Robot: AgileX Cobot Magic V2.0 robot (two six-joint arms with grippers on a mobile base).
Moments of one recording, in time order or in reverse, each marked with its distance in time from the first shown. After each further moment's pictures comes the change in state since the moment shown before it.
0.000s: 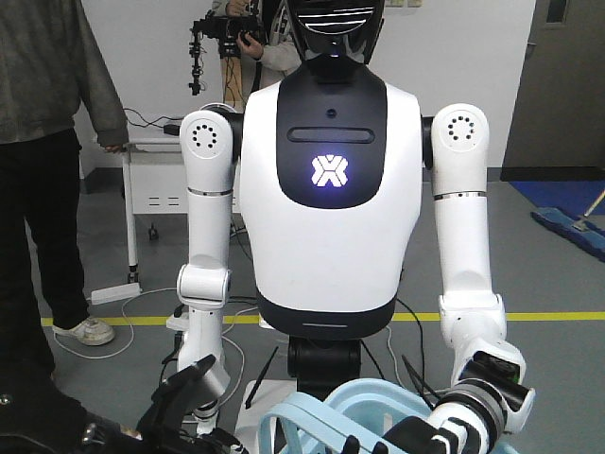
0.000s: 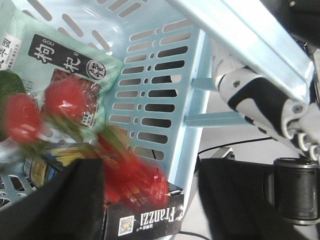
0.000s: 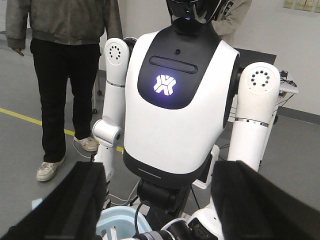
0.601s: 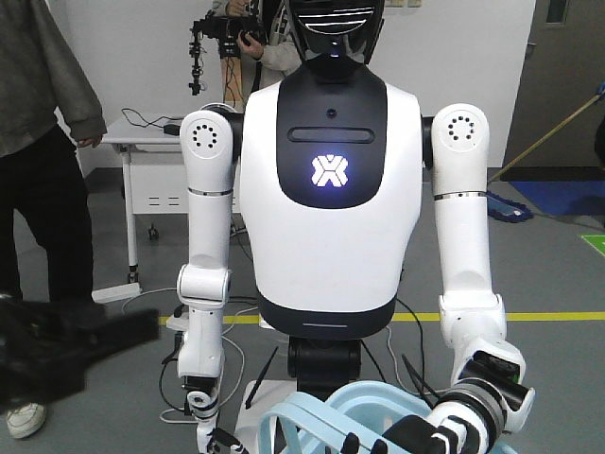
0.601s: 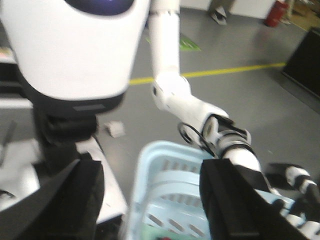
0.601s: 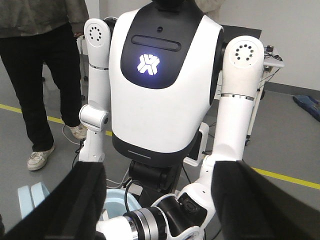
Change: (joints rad) left arm 0.192 -0.500 0.000 0.350 -0.307 0.039; right arm 0.000 0.000 0.000 0.000 0.097 0.044
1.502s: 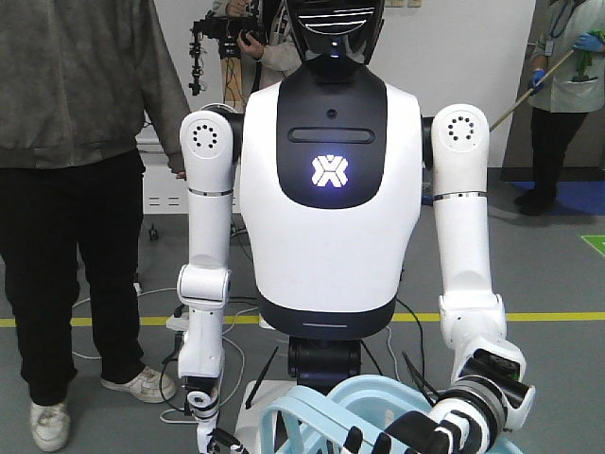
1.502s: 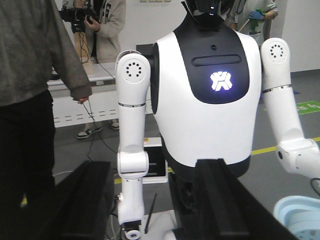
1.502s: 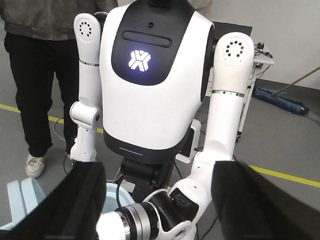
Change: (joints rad) left arm 0.079 -0.306 0.007 0.749 0.005 -0.417; right arm 0.000 0.000 0.000 -0.015 0.023 0.000
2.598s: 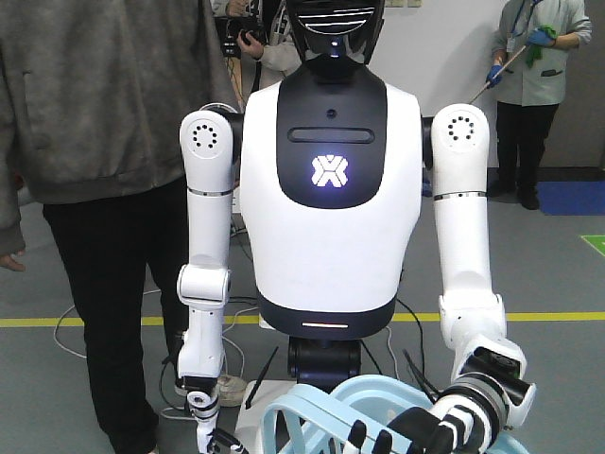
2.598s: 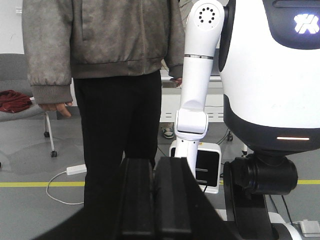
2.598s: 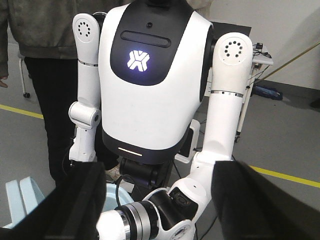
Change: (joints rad) left arm 0.287 -0.630 0.955 -0.082 -0.445 0.015; right arm 0.000 0.000 0.000 -0.003 0.002 0.000
